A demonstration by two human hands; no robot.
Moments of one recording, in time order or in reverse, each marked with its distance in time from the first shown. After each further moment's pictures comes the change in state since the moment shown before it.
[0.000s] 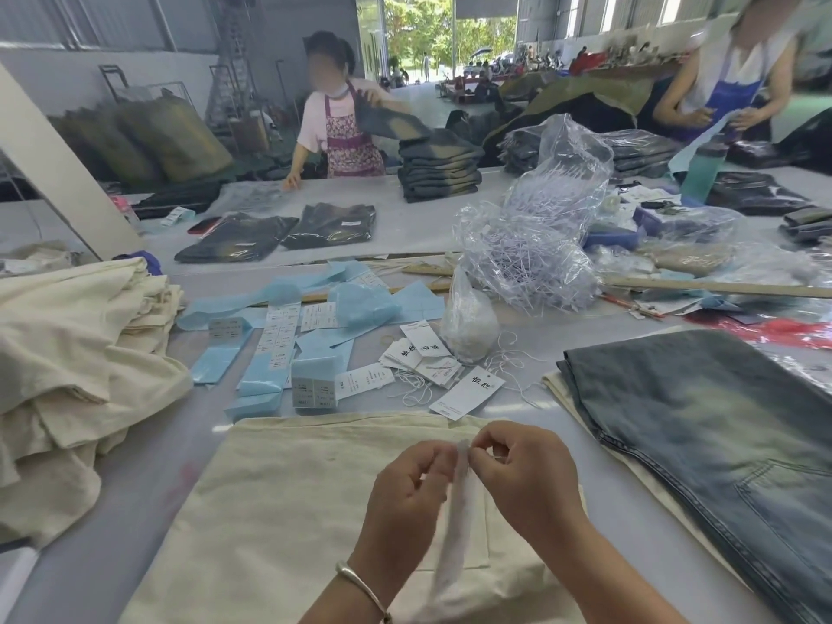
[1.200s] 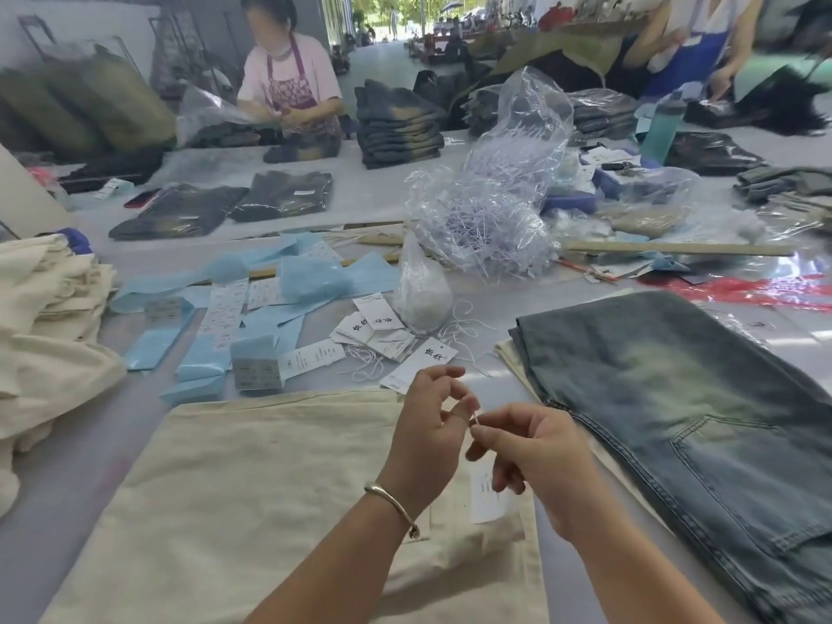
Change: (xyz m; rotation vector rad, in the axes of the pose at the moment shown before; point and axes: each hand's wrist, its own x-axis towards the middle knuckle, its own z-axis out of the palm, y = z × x) left_hand 0.048 0.000 0.085 0.068 -0.039 0.150; right_hand -0.001 0.064 -0.050 0.757 -0.229 0.330
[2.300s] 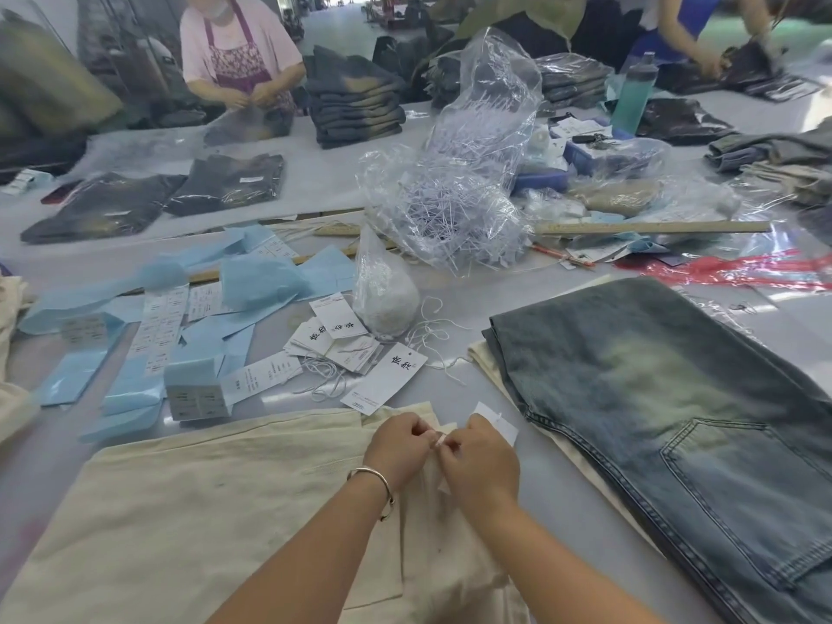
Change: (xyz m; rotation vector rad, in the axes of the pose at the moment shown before) left_hand 0.081 -0.119 0.031 0.444 -0.283 -0.461; right_hand 0.111 0.103 0.006 -1.015 0.303 0.018
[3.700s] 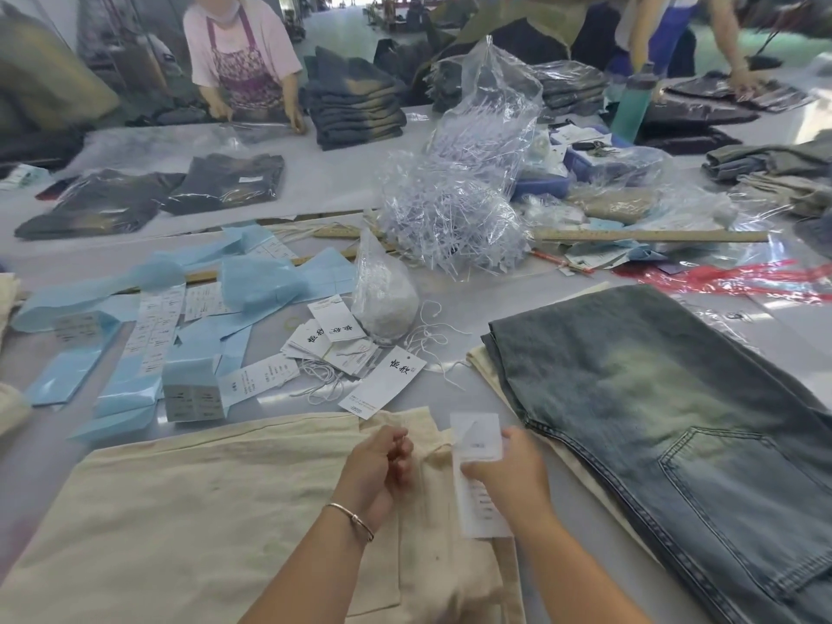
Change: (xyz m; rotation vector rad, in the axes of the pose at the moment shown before) left_hand -0.024 -0.011 -0.006 -1.266 -0.068 -0.311; right_hand -0.003 0.024 -0.026 0.514 -0.083 0.410
